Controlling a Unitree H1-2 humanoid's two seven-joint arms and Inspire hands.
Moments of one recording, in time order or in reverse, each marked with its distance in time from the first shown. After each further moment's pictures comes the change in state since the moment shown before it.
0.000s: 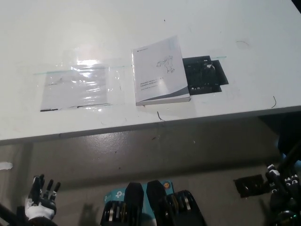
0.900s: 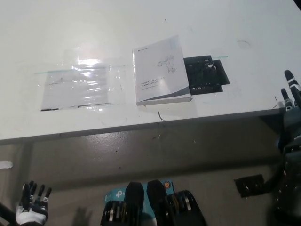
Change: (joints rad) left_arm 0.017 0.036 -0.001 0.007 -0.062 0.000 0.047; right_arm -0.289 -0.026 0.055 -0.368 0.153 0.271 -0.273
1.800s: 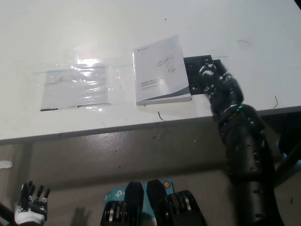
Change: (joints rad) left_arm -0.001 0.013 -0.020 0.016 -0.018 0.000 0.005; right_arm -0.223 0.002 0.242 0.583 -0.067 -0.083 0.101
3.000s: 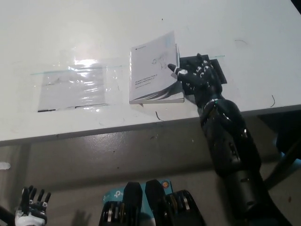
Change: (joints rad) left_arm 0.022 0.000 -0.023 -0.010 -0.022 0.000 0.023; right_arm -0.069 -0.018 0.136 0.114 -0.182 -0.117 0.126
